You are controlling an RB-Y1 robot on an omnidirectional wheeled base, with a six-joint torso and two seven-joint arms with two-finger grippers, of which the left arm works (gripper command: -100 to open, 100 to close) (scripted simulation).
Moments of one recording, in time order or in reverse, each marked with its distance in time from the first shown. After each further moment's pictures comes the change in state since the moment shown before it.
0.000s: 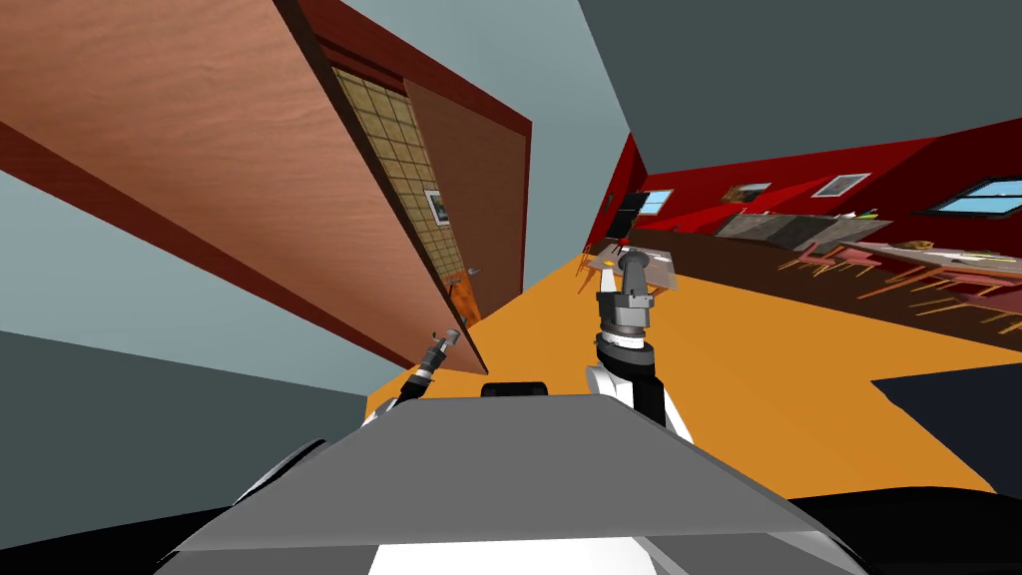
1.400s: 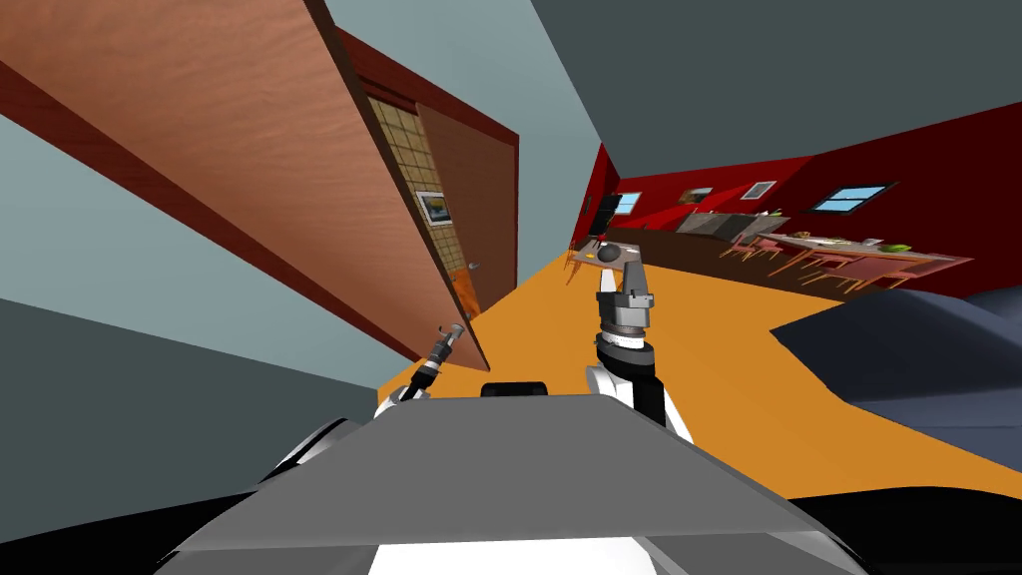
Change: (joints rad) arm -0.100 -0.048 0.036 0.088 -0.093 0.012 0.019
